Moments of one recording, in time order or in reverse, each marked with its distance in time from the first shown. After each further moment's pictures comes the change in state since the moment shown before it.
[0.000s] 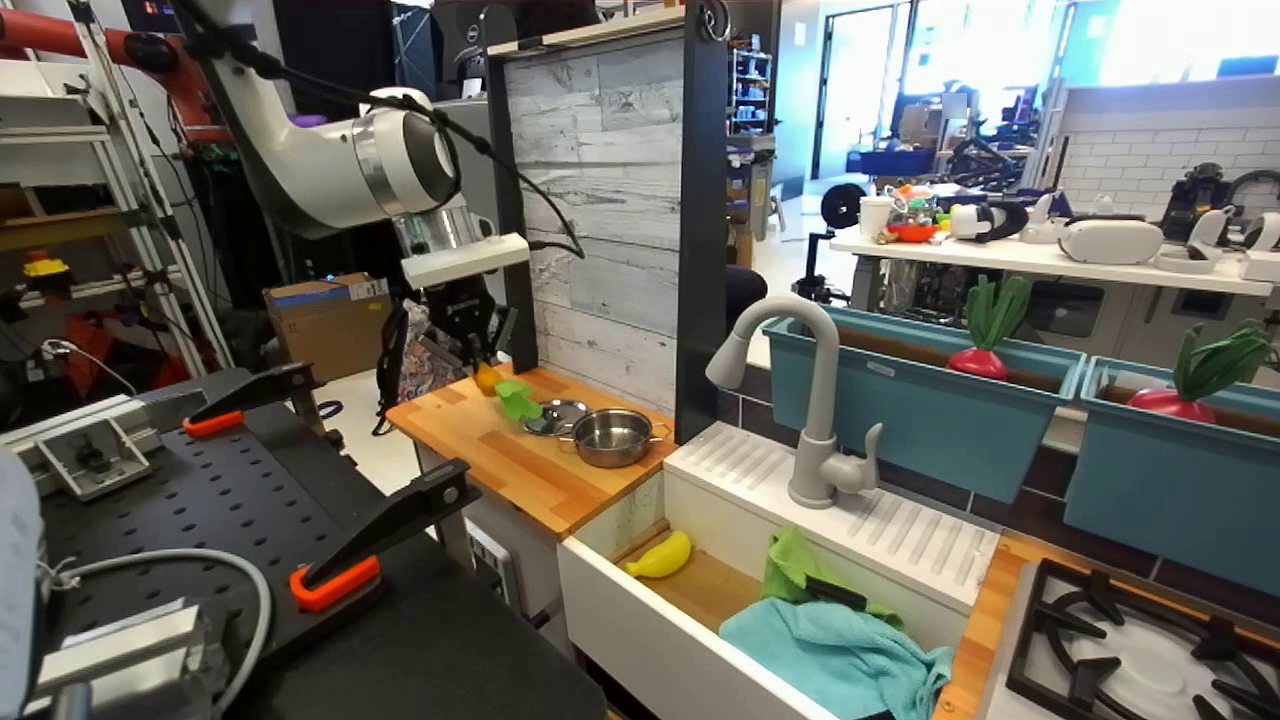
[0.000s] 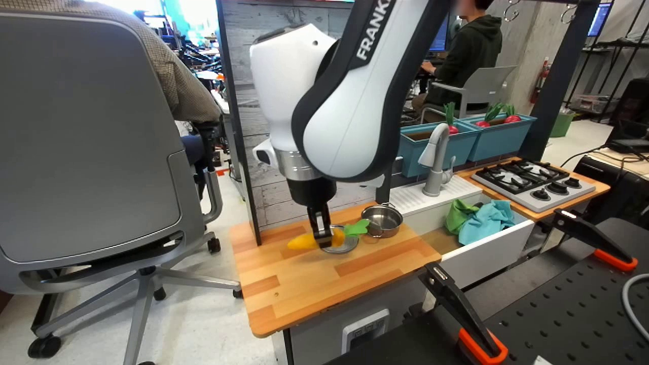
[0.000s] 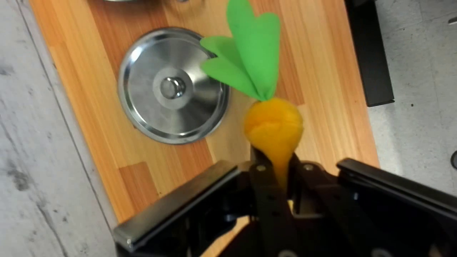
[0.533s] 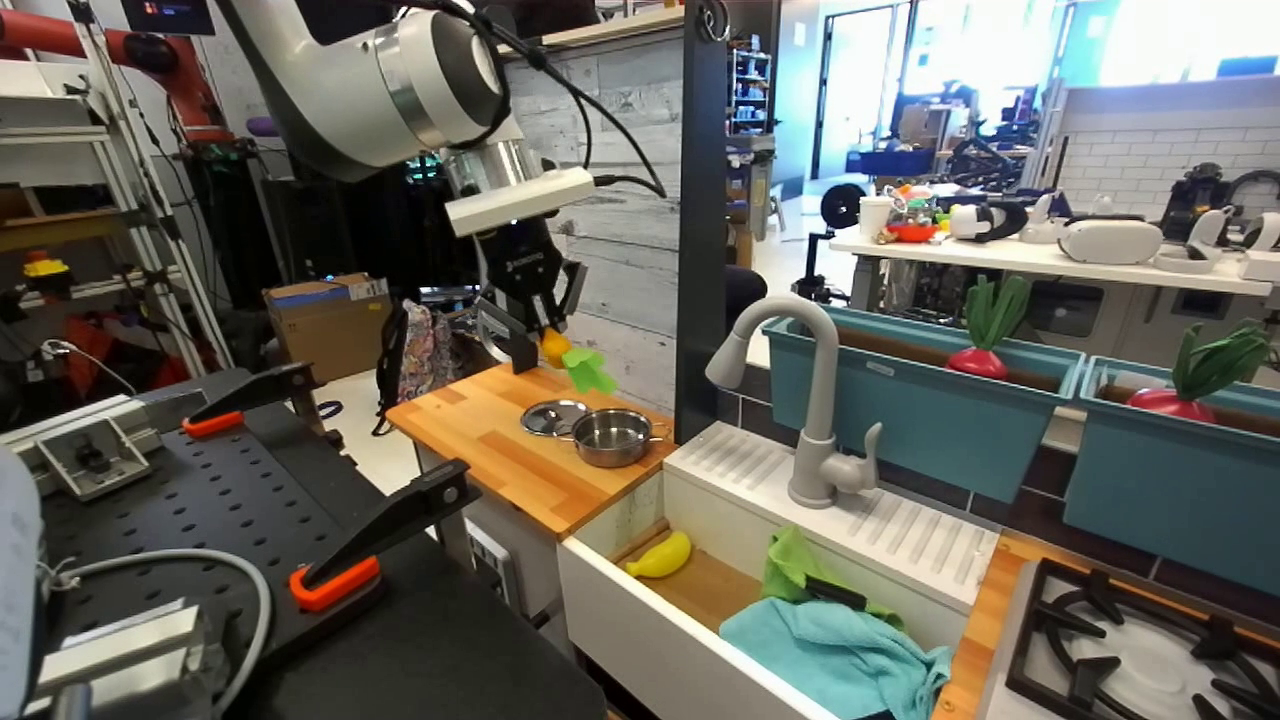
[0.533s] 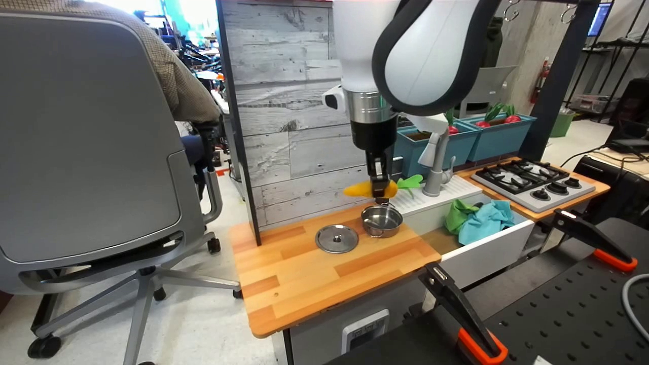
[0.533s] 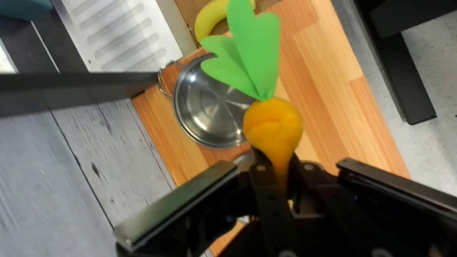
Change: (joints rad) arm -0.109 -0.199 -0.099 -0.158 0.000 0.029 0.012
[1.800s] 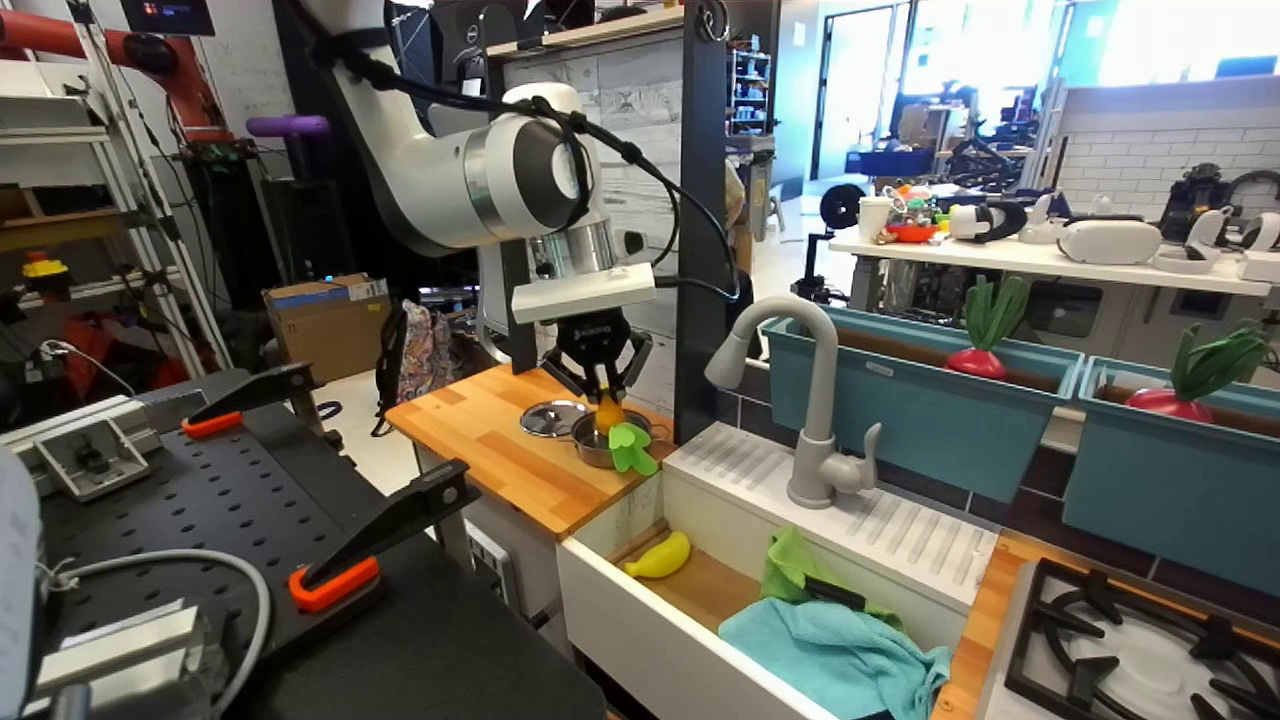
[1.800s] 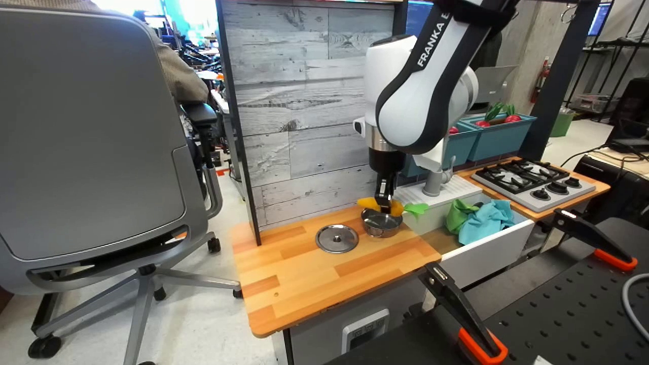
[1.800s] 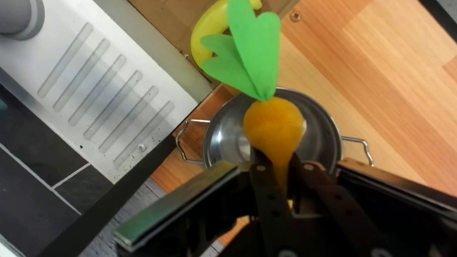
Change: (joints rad) arm -0.113 0.255 0.007 0.219 0.182 0.054 0.046
